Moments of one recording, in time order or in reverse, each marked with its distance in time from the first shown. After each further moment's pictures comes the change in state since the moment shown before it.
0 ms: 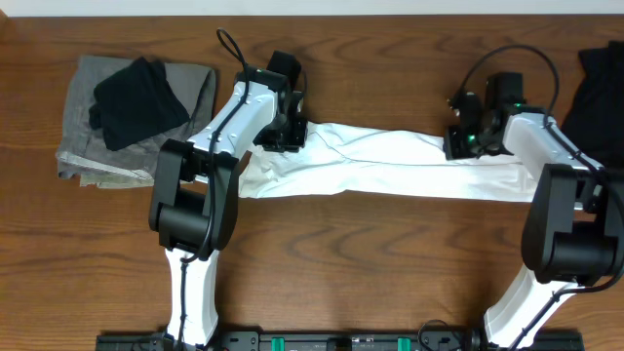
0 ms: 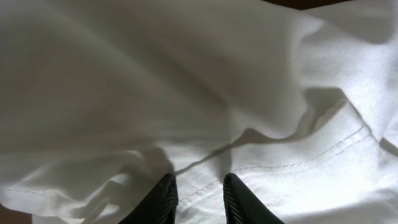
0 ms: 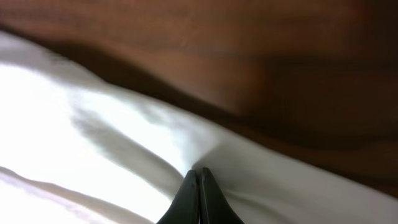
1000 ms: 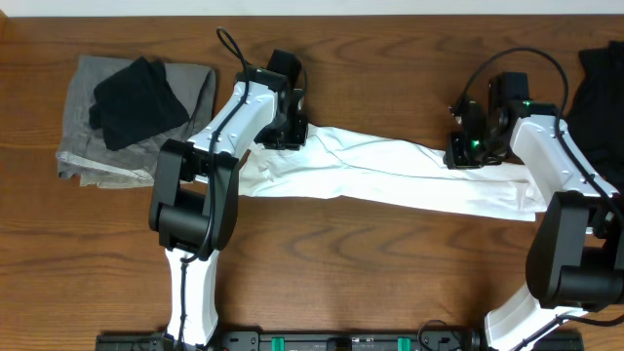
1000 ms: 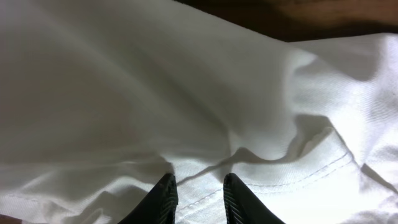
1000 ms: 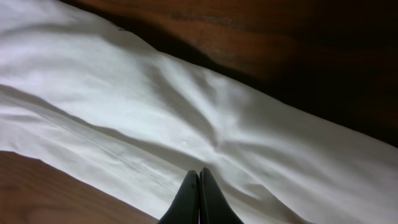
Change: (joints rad) left arm 0.000 0.000 0.000 0.026 0.000 0.000; right arm 0.010 -0.133 0.017 -0.244 -0.018 0.053
